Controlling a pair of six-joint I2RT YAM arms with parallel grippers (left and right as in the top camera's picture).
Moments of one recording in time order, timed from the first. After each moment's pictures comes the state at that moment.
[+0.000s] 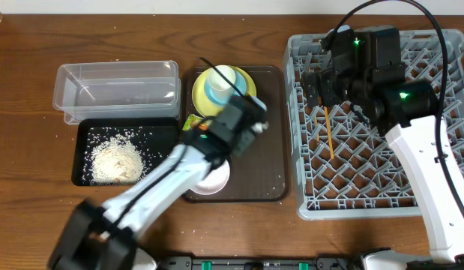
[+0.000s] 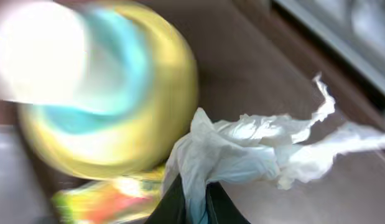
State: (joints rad) left arm -0.61 1.54 1.00 -0.35 -0.14 0.09; right arm 0.24 1.49 1.49 -0.84 -0.11 -0.06
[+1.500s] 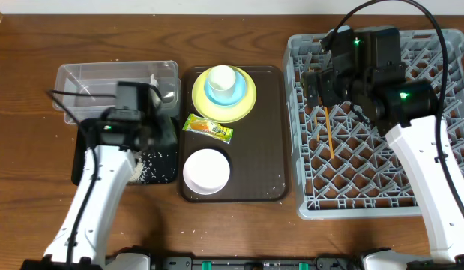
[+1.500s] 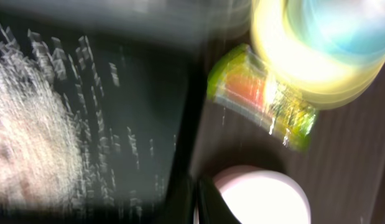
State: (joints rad) left arm -0.11 1.36 1.01 -0.85 0.09 -0.38; right arm 0.24 1.49 1.49 -0.84 -0.11 -0.06
